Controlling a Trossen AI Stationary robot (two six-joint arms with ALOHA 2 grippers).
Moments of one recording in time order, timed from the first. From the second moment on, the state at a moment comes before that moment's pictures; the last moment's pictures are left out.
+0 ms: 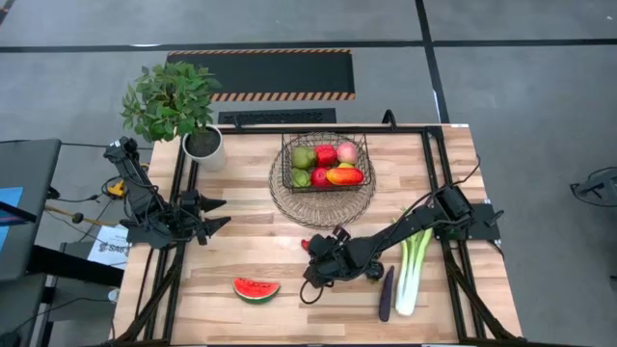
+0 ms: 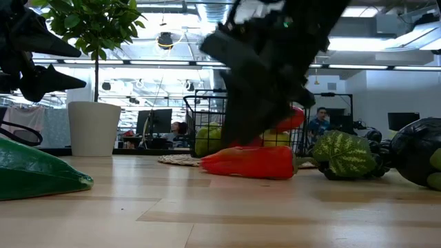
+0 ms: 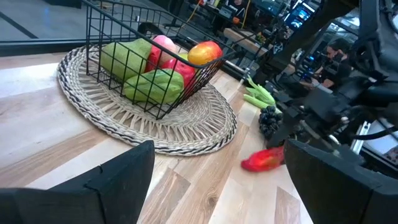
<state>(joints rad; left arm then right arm) -0.95 0.21 0.16 -0.51 -1.22 -1.01 0.41 2.06 1.42 -0.51 0.51 0.94</state>
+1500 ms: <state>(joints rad) -0.95 0.21 0.16 -0.51 -1.24 -1.03 0.76 1.88 1.21 -1.05 0.44 1.87</state>
